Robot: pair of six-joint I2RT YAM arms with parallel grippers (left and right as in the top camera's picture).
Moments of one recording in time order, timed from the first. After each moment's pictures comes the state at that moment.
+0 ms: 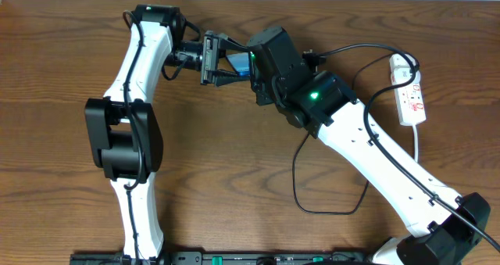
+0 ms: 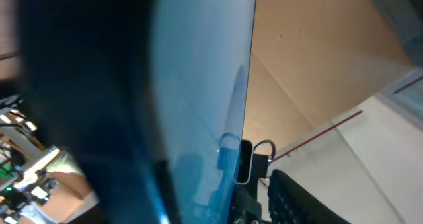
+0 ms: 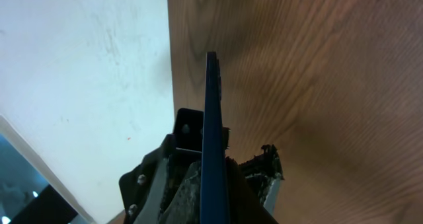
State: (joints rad) left arm -0.10 2.24 1.99 -1.56 1.49 -0.59; right arm 0.70 1.68 1.63 -0.70 0.21 2.01
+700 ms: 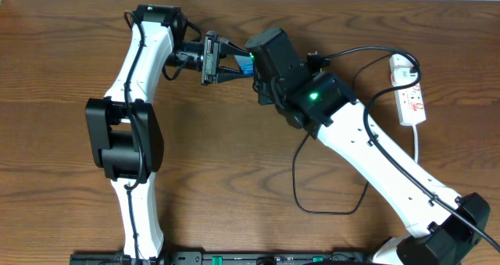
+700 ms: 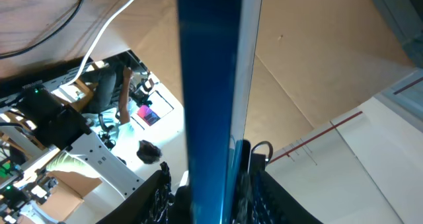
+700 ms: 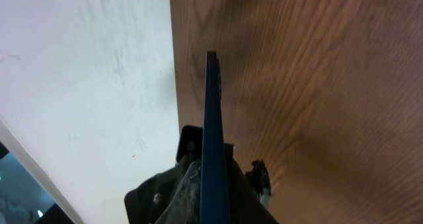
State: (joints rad) left arm -0.11 2.24 1.99 -1.56 1.49 -0.60; right arm 0.71 1.68 1.63 -0.72 0.28 2.03
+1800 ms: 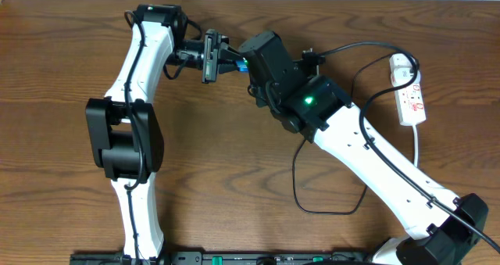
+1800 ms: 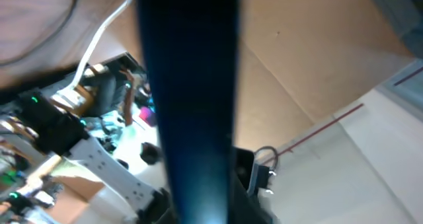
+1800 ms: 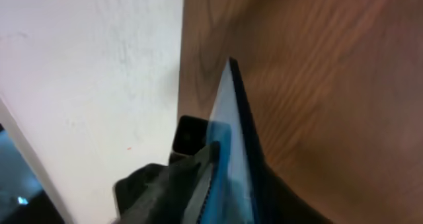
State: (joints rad) left arm -0.11 2.24 1.99 -1.49 1.50 -0.61; right arm 0.73 1.68 1.63 -0.70 0.34 1.92
